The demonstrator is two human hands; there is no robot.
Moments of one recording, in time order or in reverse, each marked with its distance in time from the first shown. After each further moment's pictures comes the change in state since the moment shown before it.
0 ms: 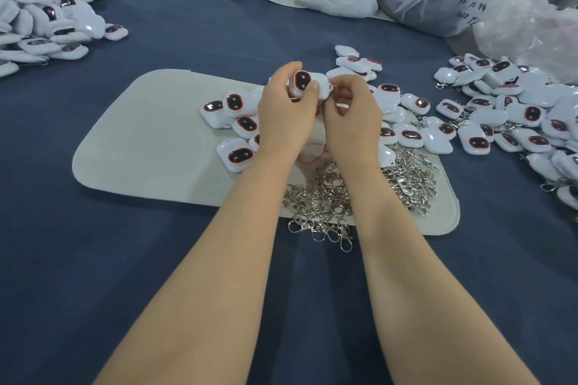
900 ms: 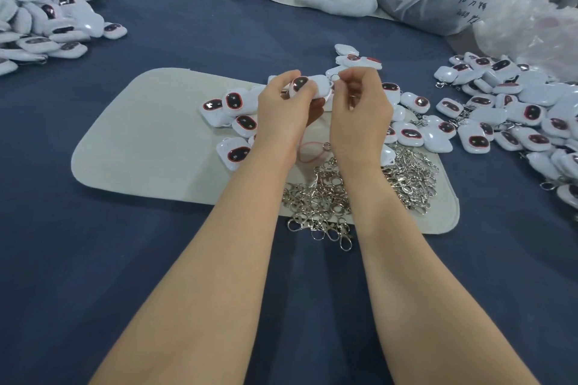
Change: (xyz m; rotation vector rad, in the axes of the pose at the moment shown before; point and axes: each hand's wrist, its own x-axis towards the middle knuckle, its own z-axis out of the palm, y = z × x) left_hand -0.006 0.012 0.001 -0.474 -0.005 -0.333; right_hand 0.001 0.000 0.001 0.078 0.163 -0.063
